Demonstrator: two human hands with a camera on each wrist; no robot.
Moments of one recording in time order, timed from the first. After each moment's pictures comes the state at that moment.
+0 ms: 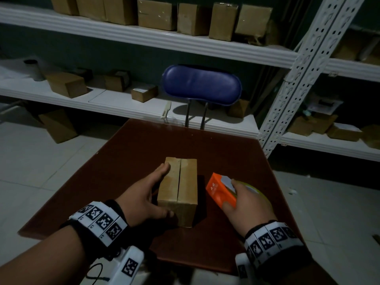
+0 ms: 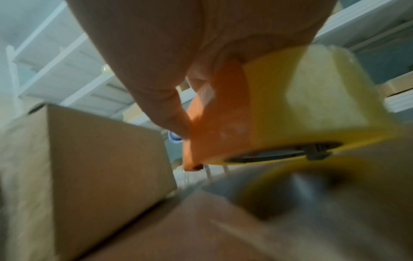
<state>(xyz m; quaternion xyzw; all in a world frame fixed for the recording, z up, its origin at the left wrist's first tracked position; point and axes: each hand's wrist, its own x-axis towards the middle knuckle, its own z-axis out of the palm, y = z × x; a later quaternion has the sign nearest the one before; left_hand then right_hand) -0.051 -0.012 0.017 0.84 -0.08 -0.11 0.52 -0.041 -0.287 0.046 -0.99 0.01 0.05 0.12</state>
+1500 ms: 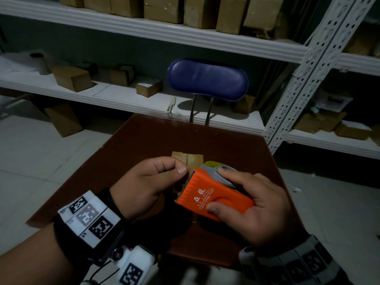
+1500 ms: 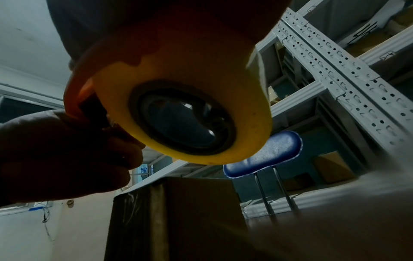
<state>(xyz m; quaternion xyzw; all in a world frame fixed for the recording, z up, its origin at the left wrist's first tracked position) -0.084 -0.044 0.093 0.68 -0.10 -0.08 0.72 -0.090 -0.278 0.094 -0.85 -0.30 -0.22 0.36</state>
